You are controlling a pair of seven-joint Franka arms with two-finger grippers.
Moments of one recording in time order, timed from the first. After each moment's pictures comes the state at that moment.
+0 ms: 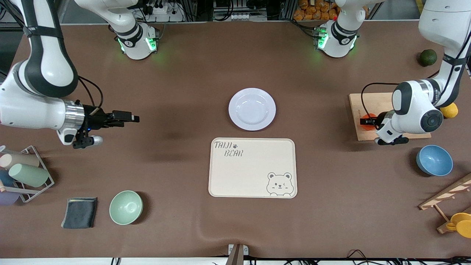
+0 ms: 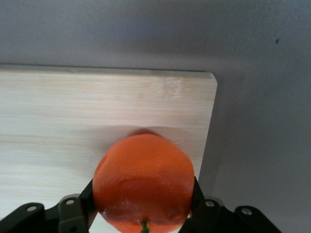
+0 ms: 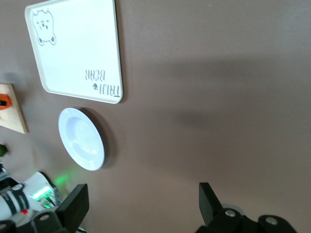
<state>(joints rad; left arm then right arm) 0.20 0.37 -0.06 -2.16 0.09 2.16 0.01 0.09 0.19 -0.06 -1.91 0.62 1.81 -0.22</state>
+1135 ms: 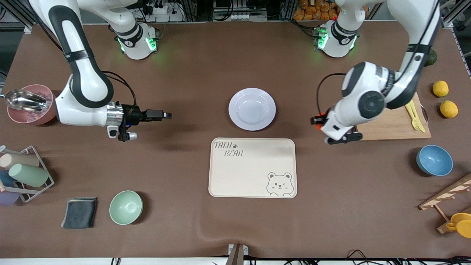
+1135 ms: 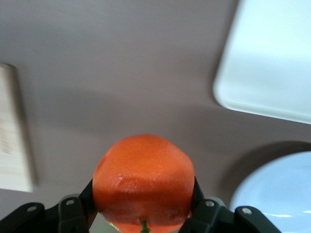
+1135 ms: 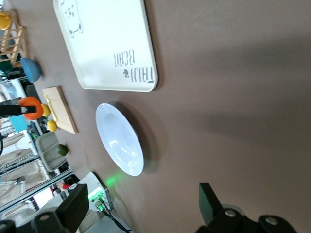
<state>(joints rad) 0.12 0.30 -0.54 -1.97 0.02 1.99 -0.59 0.20 0.22 -0.05 -2.18 1.03 1.97 -0.41</state>
